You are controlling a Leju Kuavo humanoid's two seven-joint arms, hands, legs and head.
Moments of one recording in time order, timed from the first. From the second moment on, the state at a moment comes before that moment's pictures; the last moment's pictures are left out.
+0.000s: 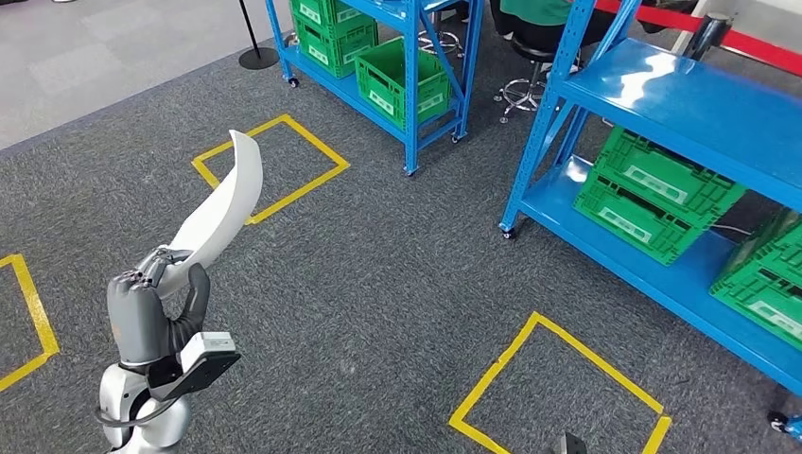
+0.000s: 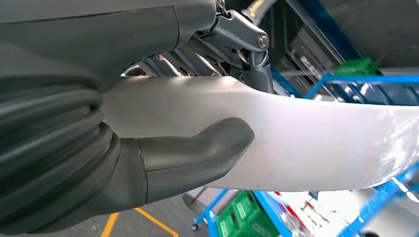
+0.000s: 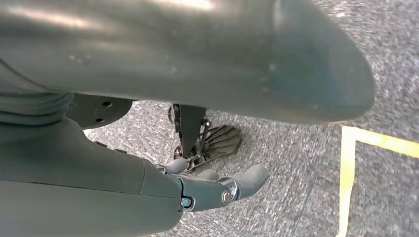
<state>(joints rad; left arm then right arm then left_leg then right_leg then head) -0.14 -0.07 -0.18 -1.50 -0.74 0.52 -0.59 -0.07 0.17 -0.80 -0.19 0.17 0.12 -0.14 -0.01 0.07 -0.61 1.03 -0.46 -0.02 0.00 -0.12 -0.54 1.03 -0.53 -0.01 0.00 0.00</state>
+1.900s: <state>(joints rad) -0.15 -0.10 -0.17 -1.49 -0.77 0.50 -0.60 -0.06 0.17 -0.78 -0.19 0.19 0.12 -0.12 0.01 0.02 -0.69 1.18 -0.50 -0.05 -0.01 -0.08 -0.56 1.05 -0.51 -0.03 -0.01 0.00</state>
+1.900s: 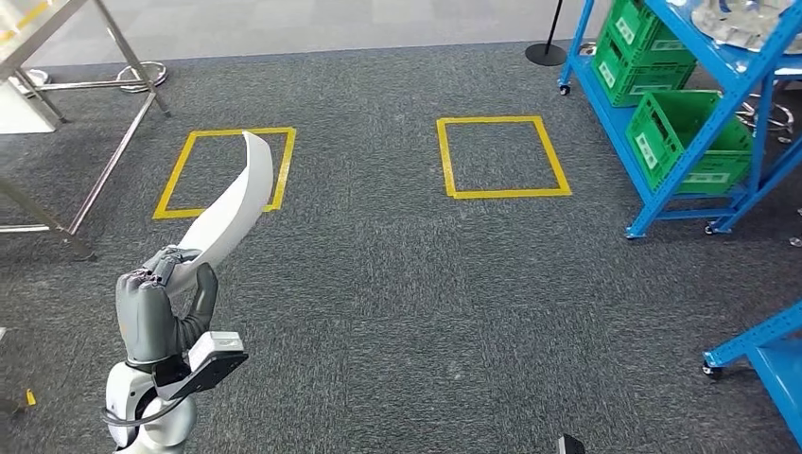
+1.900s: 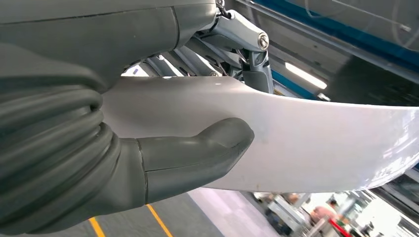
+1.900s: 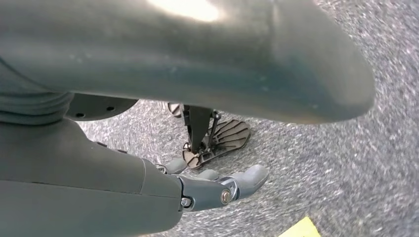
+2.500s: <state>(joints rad) -0.17 -0.10 -0.18 -1.46 -0.78 0.50 -0.59 -0.06 0.17 -0.78 -0.19 0.19 0.12 -0.12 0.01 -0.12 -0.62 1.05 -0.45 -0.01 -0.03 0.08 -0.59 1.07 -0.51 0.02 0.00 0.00</state>
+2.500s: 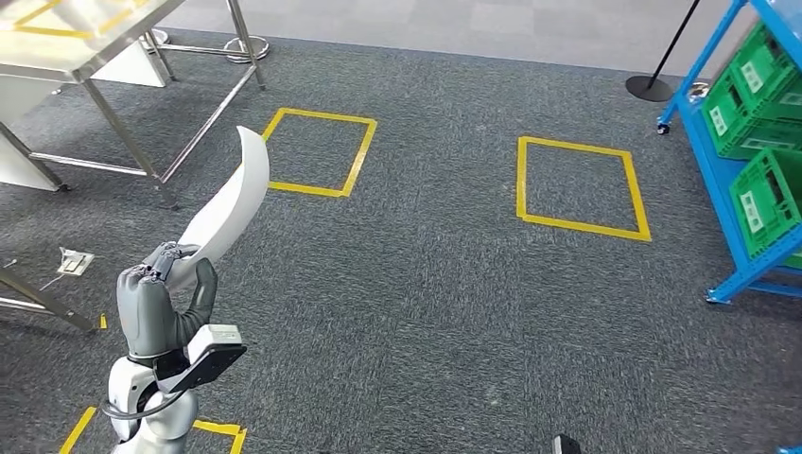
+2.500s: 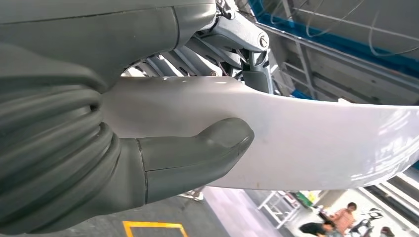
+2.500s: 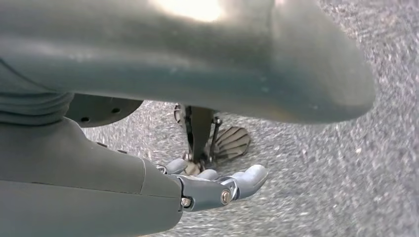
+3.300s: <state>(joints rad) -0.20 -0.10 -0.18 -1.44 -0.78 0.50 -0.58 -0.06 0.17 -0.79 -0.19 0.19 0.12 -0.12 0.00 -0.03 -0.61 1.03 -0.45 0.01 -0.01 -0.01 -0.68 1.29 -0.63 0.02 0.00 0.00</state>
